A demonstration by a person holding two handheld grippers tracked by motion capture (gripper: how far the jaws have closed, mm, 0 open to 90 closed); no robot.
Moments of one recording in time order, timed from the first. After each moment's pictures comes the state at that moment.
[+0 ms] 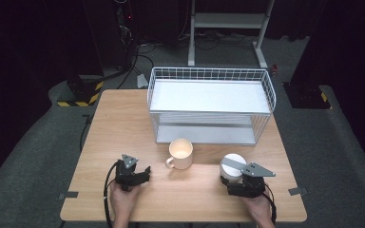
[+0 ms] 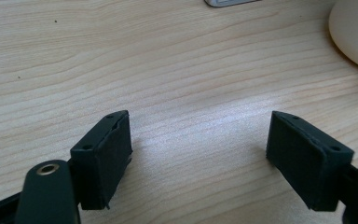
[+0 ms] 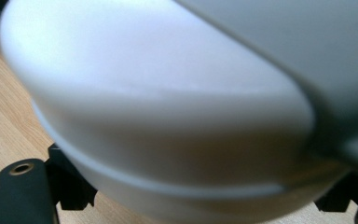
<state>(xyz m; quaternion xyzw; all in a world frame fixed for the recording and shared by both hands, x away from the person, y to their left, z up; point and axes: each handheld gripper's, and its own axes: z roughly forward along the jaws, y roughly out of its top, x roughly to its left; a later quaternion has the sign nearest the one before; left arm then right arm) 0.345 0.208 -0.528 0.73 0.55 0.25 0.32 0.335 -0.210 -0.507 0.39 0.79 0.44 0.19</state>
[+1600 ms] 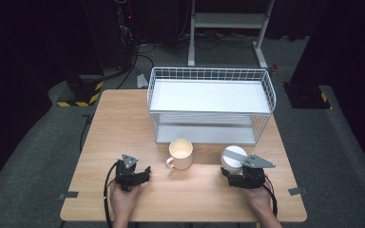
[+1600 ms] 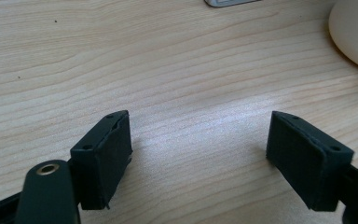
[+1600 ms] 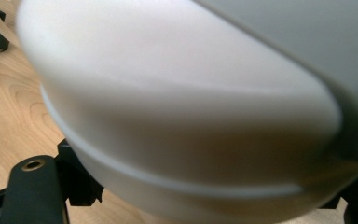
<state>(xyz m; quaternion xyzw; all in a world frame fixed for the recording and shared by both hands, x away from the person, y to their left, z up) 0.345 0.208 -0.528 0.73 0.55 0.25 0.32 0.358 -0.212 -0.498 0.38 0.79 0.44 0.20</state>
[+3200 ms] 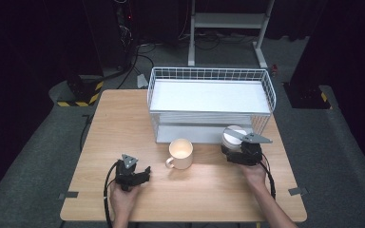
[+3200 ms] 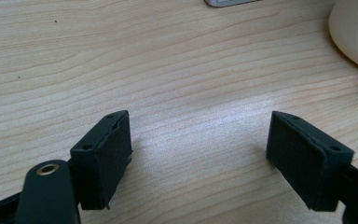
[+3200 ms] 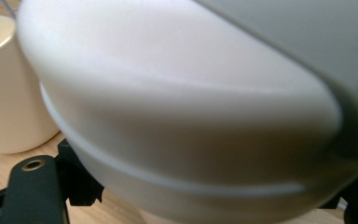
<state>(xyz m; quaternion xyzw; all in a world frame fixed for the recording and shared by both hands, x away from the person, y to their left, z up) 0.345 0.208 -0.528 0.73 0.55 0.25 0.32 0.425 -0.208 -0.481 0.42 0.77 0.44 0.20</state>
